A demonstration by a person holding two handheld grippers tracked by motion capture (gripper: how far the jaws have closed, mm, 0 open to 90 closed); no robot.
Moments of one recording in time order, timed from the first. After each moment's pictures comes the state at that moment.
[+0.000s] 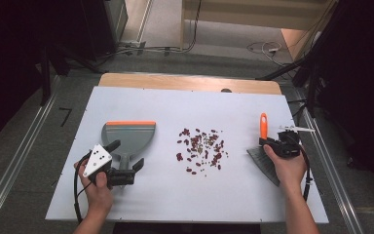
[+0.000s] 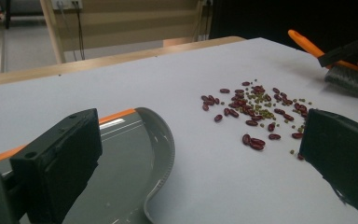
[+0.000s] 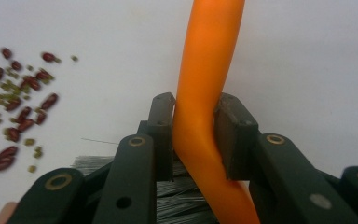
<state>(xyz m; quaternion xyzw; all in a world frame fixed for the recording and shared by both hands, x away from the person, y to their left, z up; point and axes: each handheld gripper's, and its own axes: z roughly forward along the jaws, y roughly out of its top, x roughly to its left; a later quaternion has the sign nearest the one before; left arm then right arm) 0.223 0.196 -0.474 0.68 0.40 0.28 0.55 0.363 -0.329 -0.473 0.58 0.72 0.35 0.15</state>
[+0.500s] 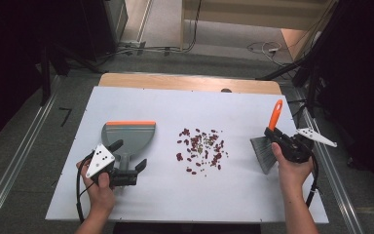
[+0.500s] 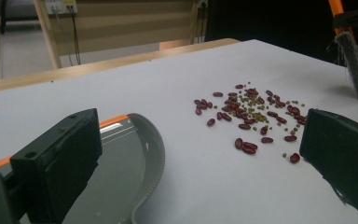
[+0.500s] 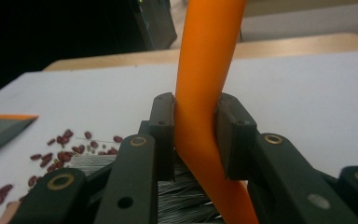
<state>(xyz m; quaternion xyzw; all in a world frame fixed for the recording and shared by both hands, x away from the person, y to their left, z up) 0.223 0.188 -0.471 0.68 0.39 0.28 0.55 0.329 -0.333 -0.445 0.51 0.65 0.52 0.22</state>
